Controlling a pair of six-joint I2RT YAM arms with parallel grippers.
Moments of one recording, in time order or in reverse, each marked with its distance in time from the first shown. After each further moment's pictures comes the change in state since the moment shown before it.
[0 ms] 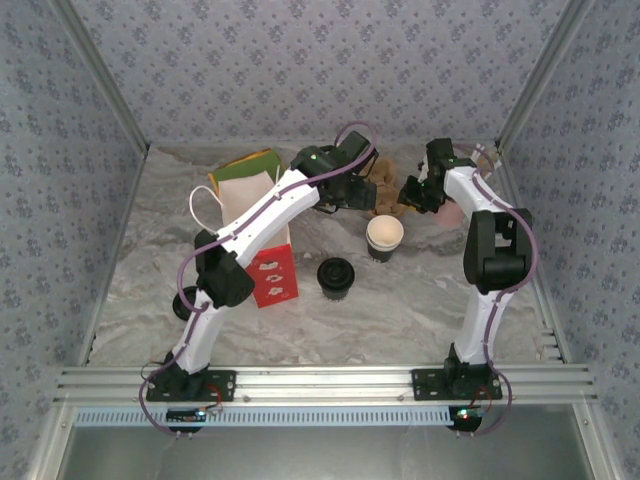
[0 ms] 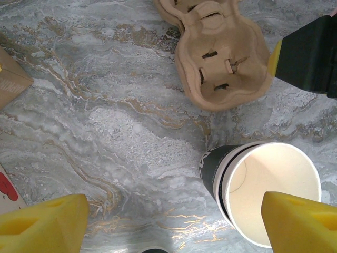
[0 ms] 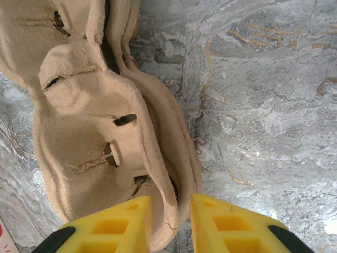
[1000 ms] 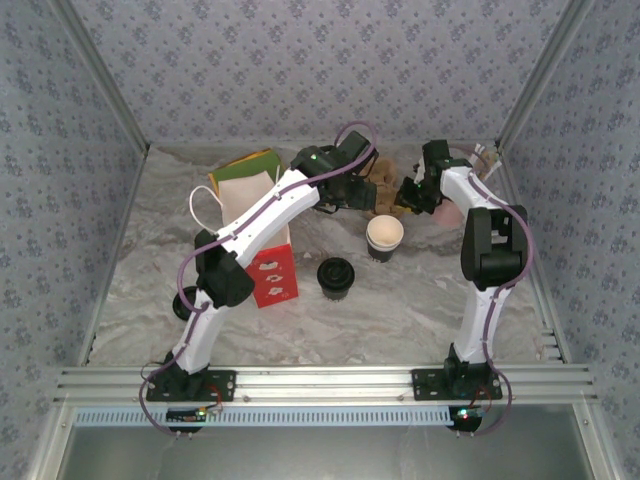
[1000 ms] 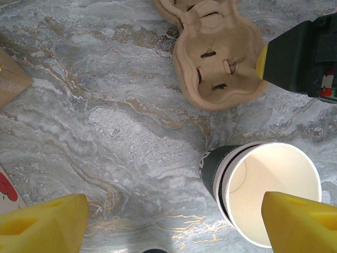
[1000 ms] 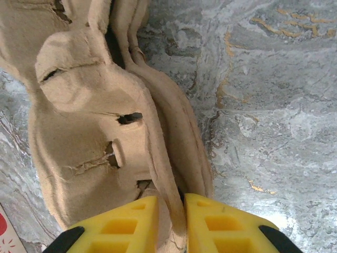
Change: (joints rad) left arm 0.000 0.000 0.000 0.000 0.000 0.000; right arm 0.013 0.037 0.016 0.004 -0.037 0.000
